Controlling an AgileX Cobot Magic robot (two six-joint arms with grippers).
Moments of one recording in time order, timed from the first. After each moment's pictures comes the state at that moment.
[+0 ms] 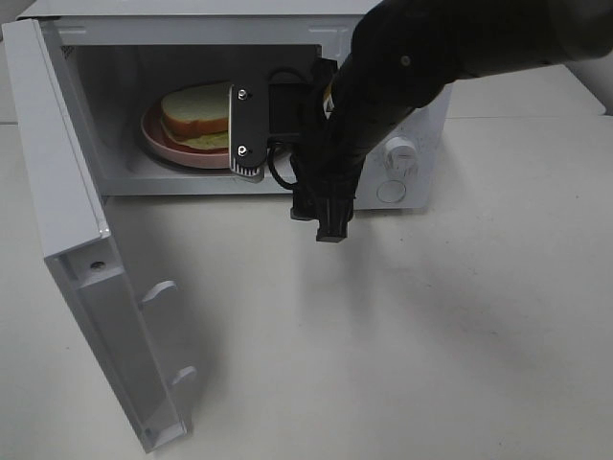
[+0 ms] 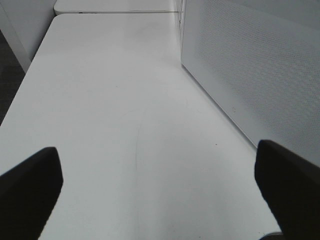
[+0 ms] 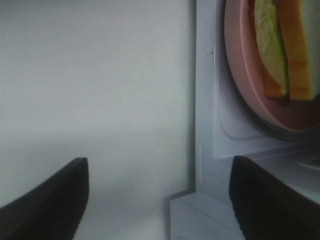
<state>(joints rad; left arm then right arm) -0.04 0.00 -0.52 0.03 1.07 -0.02 0.70 1.83 -1.23 -0.26 0.41 -0.75</state>
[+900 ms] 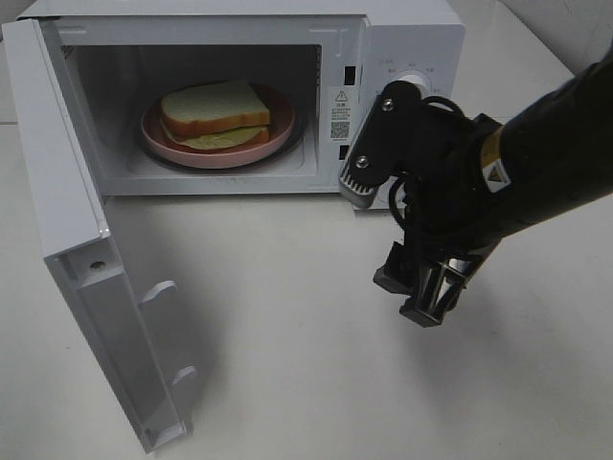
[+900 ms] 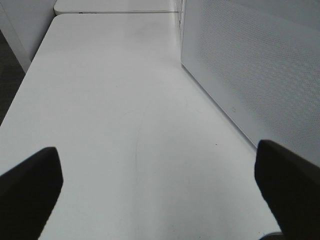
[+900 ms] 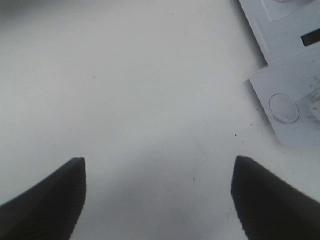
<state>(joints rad) -0.04 0.00 -0.52 0.03 1.07 -0.02 0.70 1.39 -0.78 -0.26 0.42 -0.25</state>
